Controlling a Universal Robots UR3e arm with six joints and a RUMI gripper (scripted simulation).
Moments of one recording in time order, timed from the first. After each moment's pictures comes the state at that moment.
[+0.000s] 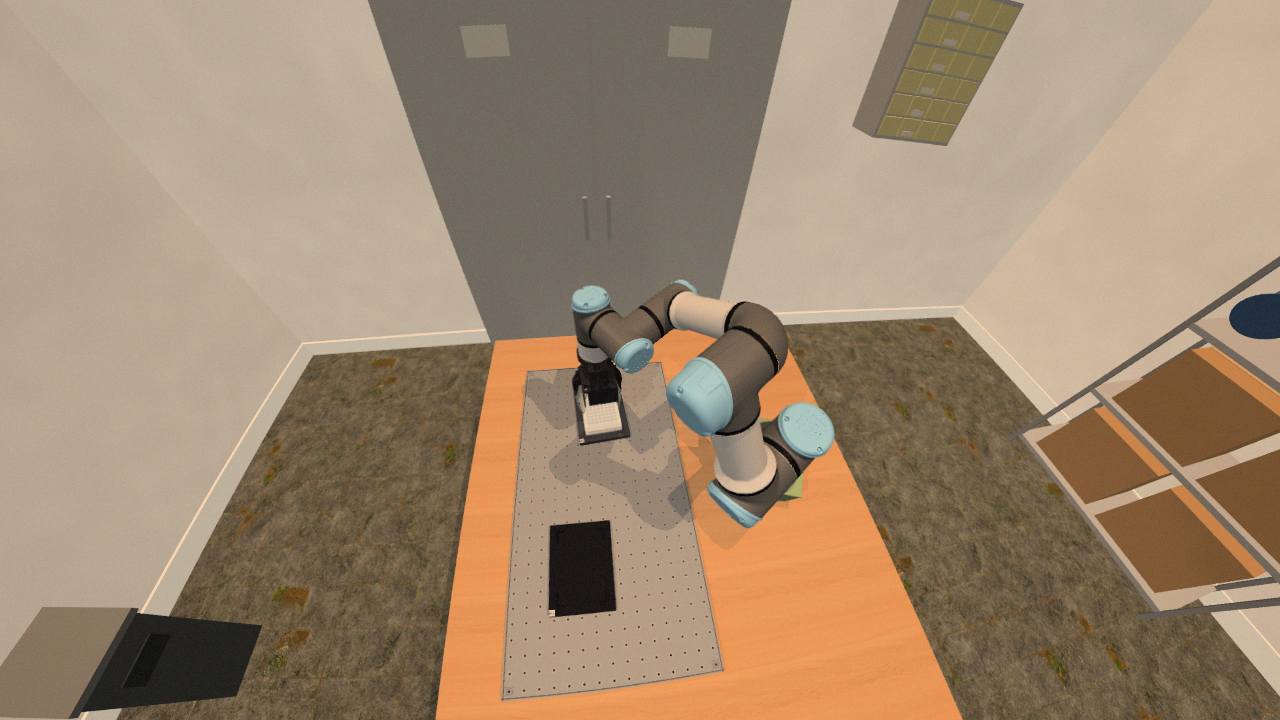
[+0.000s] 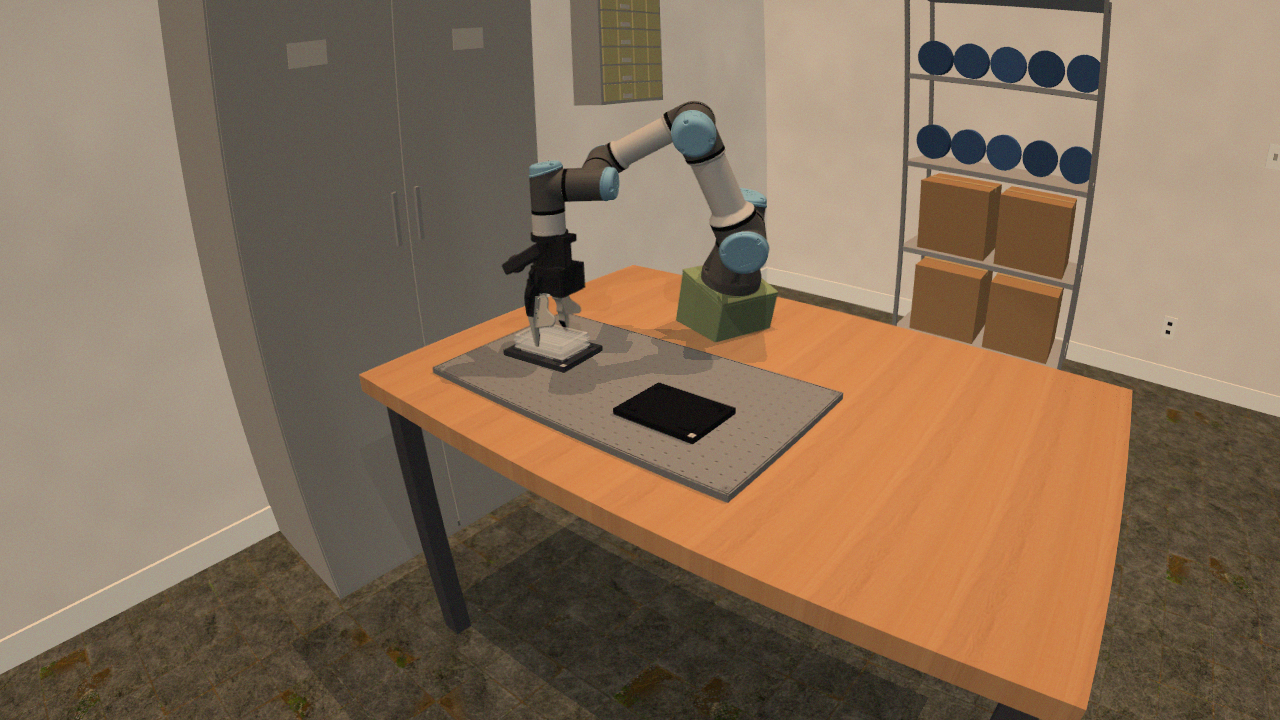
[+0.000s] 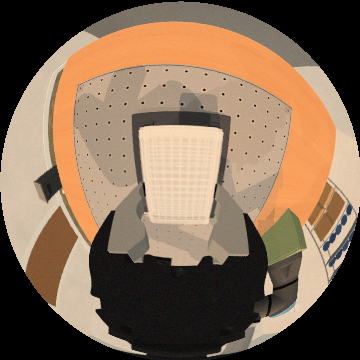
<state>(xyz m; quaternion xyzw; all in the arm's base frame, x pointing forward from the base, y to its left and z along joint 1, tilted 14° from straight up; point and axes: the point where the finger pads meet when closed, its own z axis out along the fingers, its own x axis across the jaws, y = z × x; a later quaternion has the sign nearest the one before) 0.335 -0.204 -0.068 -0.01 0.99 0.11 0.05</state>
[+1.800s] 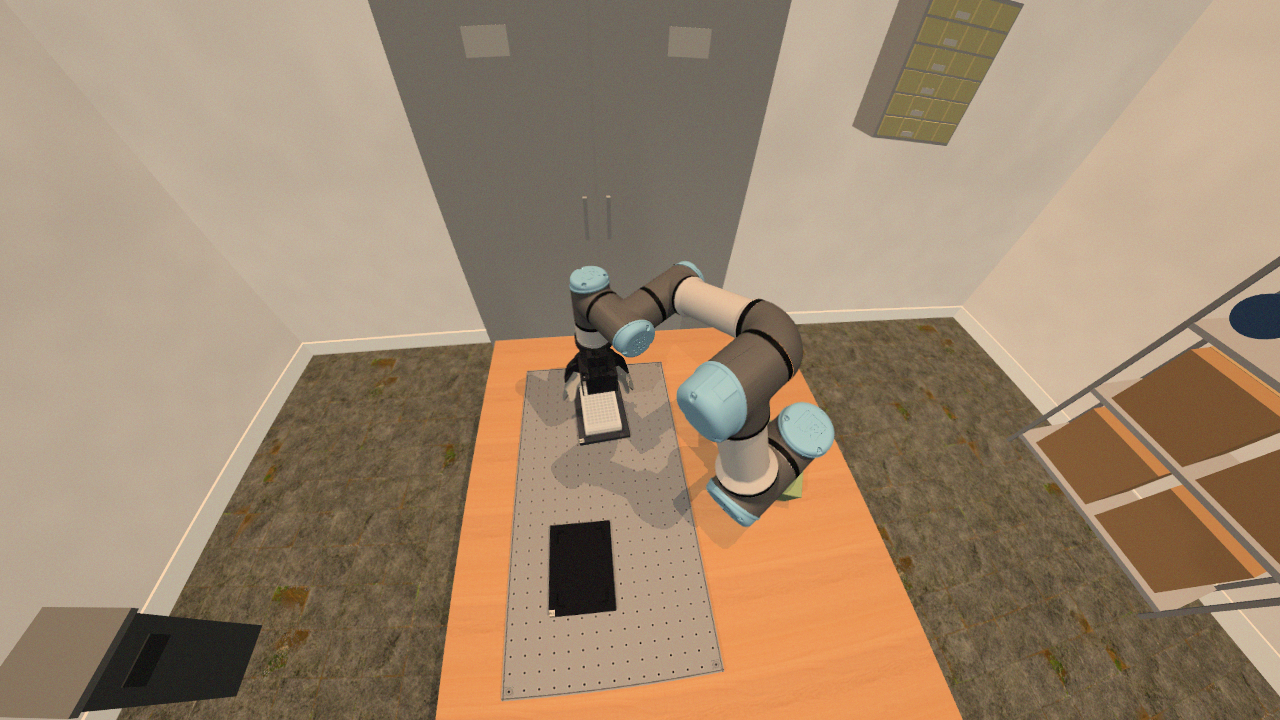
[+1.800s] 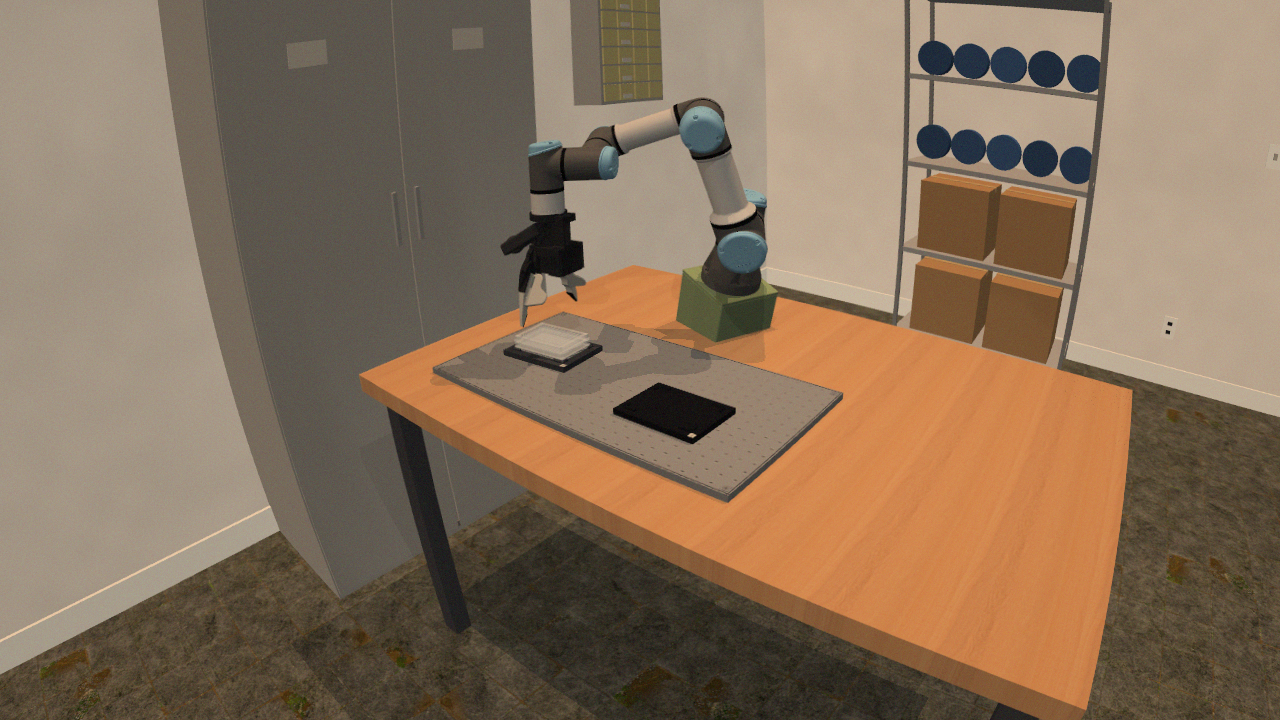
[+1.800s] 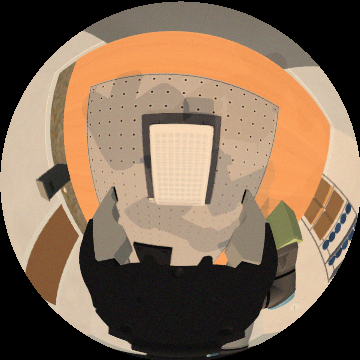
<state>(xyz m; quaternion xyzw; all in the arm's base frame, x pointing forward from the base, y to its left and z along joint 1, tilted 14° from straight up) 0.331 -0.213 -0.029 -0.01 0.99 0.11 0.05</state>
